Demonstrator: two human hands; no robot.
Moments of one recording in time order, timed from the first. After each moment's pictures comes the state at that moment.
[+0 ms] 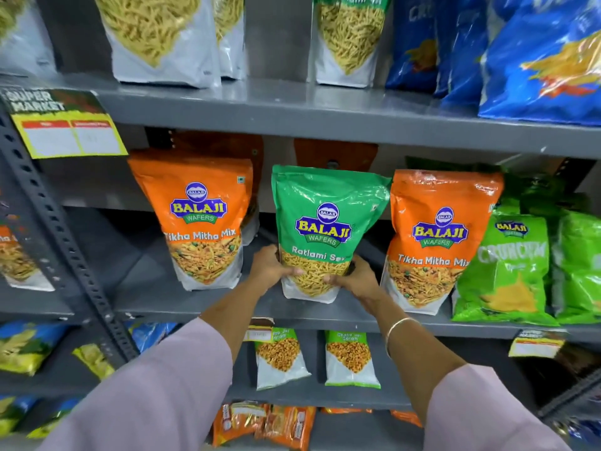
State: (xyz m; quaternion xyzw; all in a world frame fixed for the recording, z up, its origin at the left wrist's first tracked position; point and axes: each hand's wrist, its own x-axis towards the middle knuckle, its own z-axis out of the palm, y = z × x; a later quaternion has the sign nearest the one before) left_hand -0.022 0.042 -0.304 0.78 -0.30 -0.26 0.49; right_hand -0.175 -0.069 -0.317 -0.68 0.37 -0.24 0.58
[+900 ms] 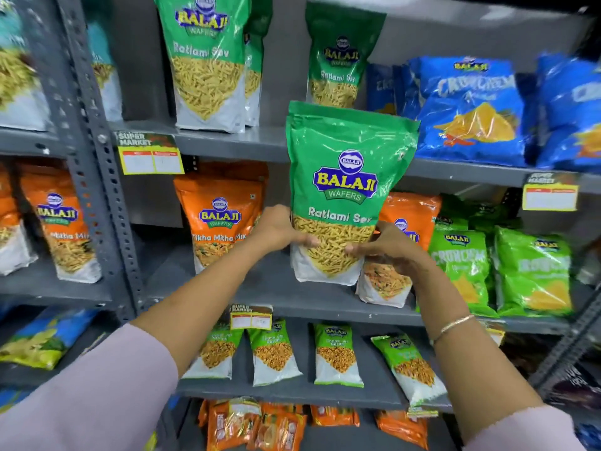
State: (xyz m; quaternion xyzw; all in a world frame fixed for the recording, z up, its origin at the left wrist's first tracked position) left_hand -0.114 0.137 -0.146 0.77 -0.47 -0.14 0.40; right_hand -0.289 0.026 -0.142 -0.74 0.33 -0.20 0.55
